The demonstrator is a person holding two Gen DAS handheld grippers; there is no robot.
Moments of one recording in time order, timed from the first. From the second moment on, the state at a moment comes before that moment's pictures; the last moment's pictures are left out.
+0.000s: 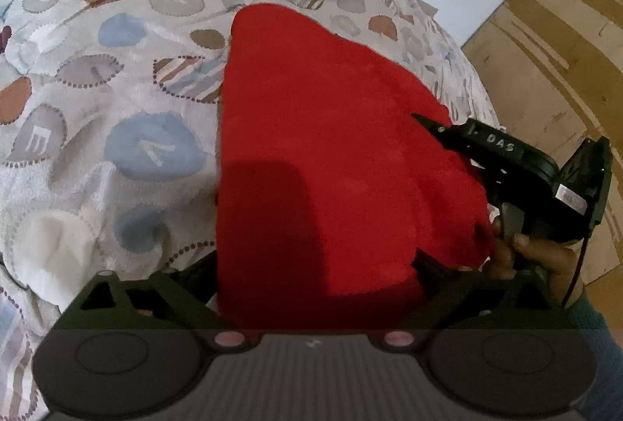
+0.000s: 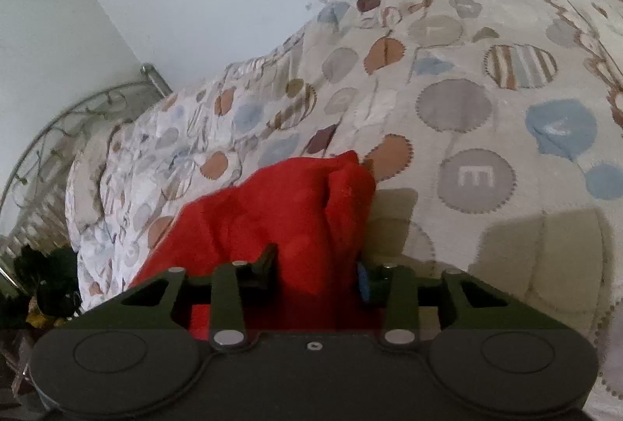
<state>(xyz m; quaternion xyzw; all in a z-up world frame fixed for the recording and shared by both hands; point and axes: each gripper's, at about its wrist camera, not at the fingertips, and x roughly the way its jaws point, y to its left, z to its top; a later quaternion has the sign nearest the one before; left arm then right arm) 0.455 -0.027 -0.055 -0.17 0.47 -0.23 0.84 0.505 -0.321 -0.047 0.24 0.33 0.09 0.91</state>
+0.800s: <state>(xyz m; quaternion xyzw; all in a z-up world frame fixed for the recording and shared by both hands) 0.378 -0.034 0.036 -0.07 0.36 -0.09 0.93 0.390 -0.300 0.027 0.09 0.23 0.06 0.97</state>
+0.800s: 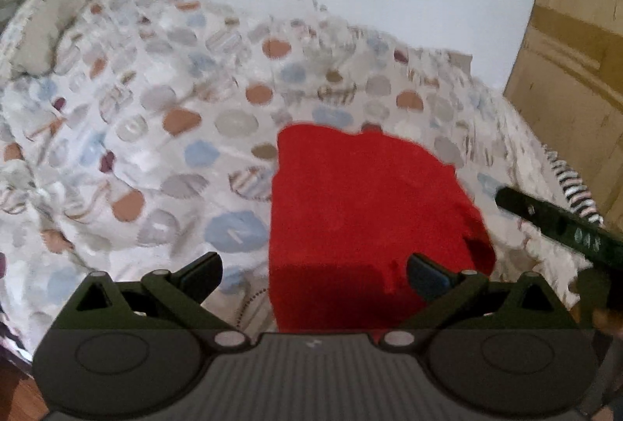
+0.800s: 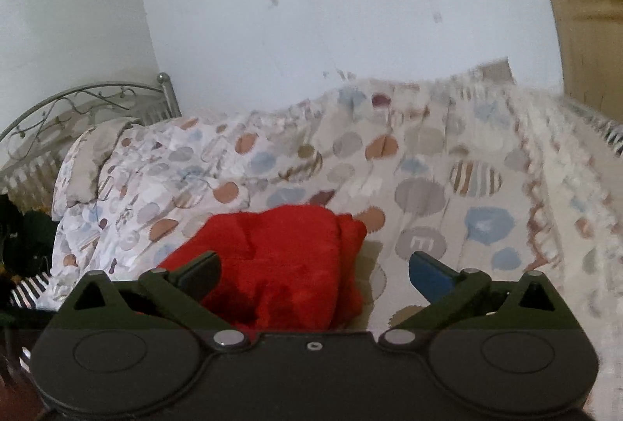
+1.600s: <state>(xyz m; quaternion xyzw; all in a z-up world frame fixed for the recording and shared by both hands) 0.184 0.004 0.045 -0.07 0.22 -0.04 0.97 0.172 -0.259 0.058 0.00 0.13 0.04 0.99</state>
